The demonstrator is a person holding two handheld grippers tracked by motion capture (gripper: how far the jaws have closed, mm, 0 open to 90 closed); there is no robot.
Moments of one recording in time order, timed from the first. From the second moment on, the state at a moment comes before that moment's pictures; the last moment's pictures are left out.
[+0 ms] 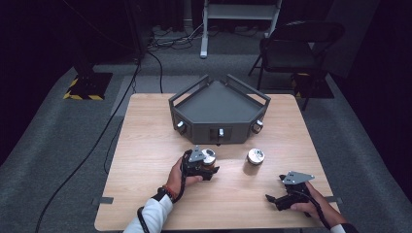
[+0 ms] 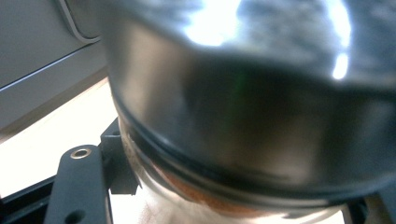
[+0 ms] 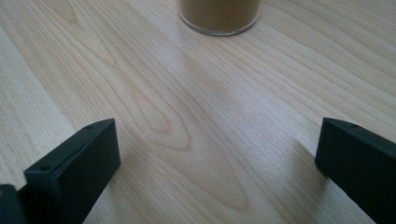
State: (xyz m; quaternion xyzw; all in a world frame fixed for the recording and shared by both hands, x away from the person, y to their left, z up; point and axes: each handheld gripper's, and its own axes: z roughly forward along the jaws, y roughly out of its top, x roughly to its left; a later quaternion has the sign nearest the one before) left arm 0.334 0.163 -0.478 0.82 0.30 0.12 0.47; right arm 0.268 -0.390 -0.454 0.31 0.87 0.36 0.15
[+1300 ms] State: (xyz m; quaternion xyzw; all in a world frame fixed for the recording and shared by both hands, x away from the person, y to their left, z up) left arm 0.332 0.158 -0.427 0.79 0.31 0.14 0.51; right arm 0.268 -0.390 -0.454 0.31 0.87 0.36 0.15
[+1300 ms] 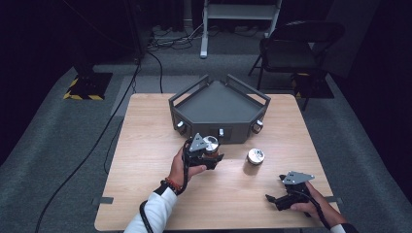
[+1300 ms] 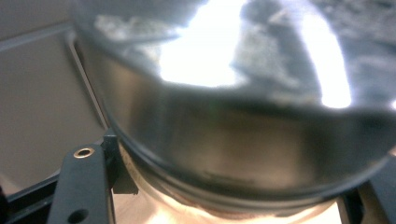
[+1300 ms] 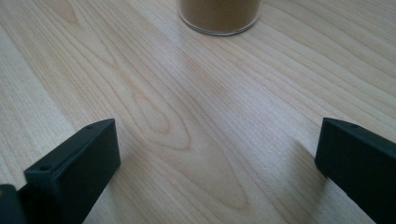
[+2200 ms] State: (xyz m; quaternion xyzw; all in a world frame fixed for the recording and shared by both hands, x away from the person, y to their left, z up) left arm 0.347 0.161 -0.362 0.77 0.31 0.18 0.53; right arm 0.268 -0.390 -0.454 0.31 0.87 0.36 0.15
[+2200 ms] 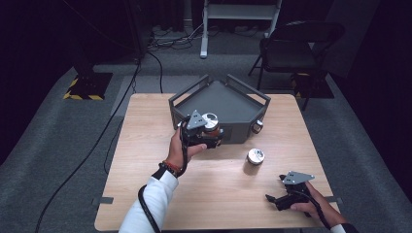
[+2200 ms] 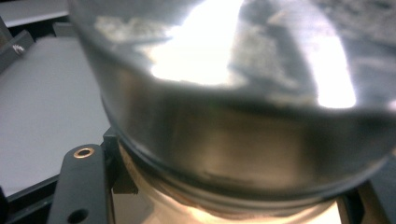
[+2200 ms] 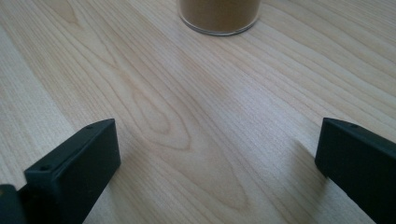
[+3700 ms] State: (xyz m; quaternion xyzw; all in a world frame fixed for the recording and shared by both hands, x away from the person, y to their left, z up) left arm 0.420 0.133 -0.332 0.76 0.37 0.24 0.48; right arm 0.270 -0.391 -0.454 0.31 0.87 0.36 0.15
